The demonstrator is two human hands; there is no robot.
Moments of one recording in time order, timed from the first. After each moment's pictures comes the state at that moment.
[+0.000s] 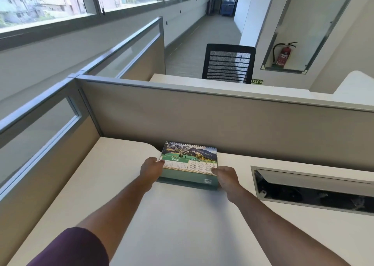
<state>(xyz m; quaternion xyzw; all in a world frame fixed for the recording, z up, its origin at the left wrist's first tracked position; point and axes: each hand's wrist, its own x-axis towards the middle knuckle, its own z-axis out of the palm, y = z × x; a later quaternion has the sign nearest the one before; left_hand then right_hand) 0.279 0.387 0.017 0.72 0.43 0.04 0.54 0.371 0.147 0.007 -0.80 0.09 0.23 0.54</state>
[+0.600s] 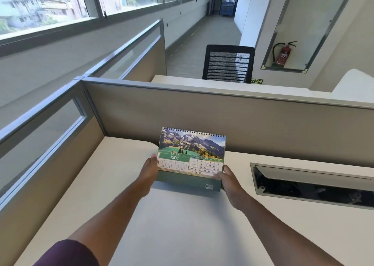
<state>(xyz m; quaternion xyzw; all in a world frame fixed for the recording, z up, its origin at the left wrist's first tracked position) 0.245 0.381 0.015 0.66 0.37 0.04 0.65 0.334 0.123 0.007 -0.73 0.02 0.28 0.62</state>
